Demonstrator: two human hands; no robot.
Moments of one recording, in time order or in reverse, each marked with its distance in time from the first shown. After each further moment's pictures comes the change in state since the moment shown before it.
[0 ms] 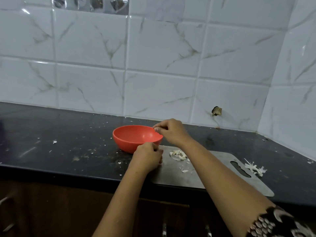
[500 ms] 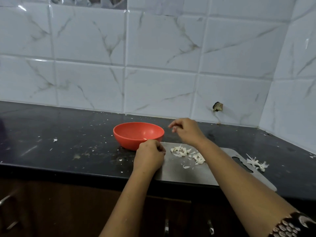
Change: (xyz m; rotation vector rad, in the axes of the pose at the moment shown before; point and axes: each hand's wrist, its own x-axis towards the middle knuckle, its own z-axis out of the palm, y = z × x) left_hand 0.000 -0.006 0.014 0.053 0.111 0.028; right_hand -0.007 0.039 -0.020 -0.152 0.038 0.104
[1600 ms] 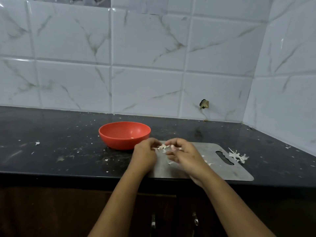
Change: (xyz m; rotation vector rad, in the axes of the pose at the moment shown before) left_hand -0.004 0.009 0.019 -0.144 -0.066 0.122; right_hand -0.104 0.000 0.004 0.735 0.016 0.181
